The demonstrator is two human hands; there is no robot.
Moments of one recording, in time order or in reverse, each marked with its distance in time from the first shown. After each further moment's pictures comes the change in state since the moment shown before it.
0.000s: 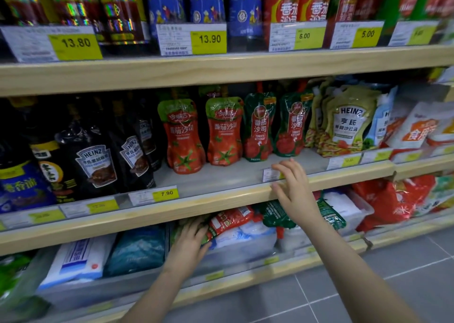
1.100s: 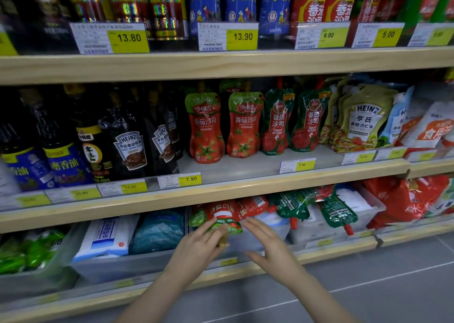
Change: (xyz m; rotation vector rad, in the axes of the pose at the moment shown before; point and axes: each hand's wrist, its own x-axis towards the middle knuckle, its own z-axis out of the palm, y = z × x) left_hand -0.046 0.009 -0.054 -0.008 0.272 0.320; right_hand -0.110 -0.066 0.064 0.199 -0.495 0.035
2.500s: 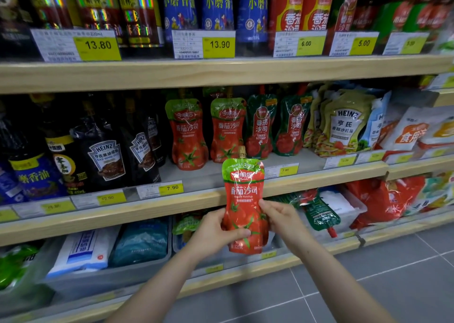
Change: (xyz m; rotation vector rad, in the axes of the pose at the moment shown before) left_hand 0.083 0.031 -0.001 -1.303 -0.317 -0.726; right_hand 0.026 -0.026 -0.092 0.853 0.156 0.474
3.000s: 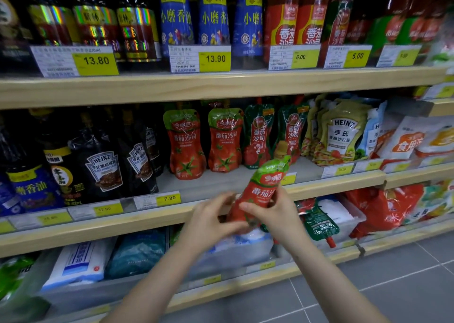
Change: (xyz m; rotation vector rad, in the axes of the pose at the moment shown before) left_hand 0.009 0.036 -0.014 0.544 0.255 0.310; right_hand -0.002 -0.044 0.016 -0.229 0.255 -0.240
